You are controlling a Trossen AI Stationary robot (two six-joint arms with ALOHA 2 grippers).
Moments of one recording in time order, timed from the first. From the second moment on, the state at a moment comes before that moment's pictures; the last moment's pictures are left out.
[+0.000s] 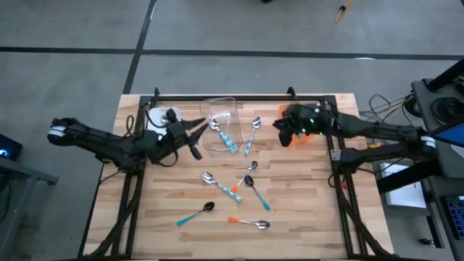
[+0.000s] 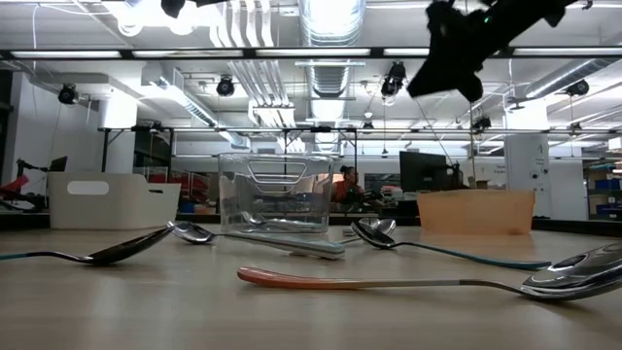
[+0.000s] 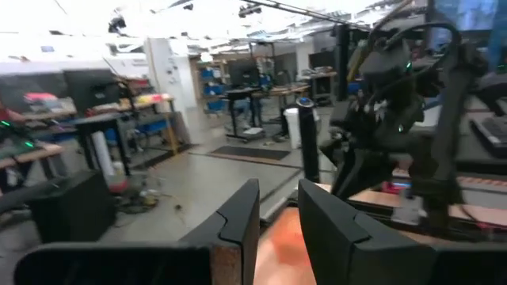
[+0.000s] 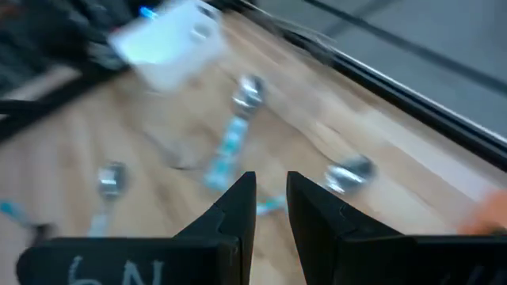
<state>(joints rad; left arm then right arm) -0.19 1.05 0.71 0.50 -0.77 0.19 -0.28 1.00 0.81 -0.33 0.09 0.36</state>
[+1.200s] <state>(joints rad) -0.46 1.24 1.07 -0.61 -0.81 -0.25 0.06 1.55 1.28 -0.50 0.15 0.40</state>
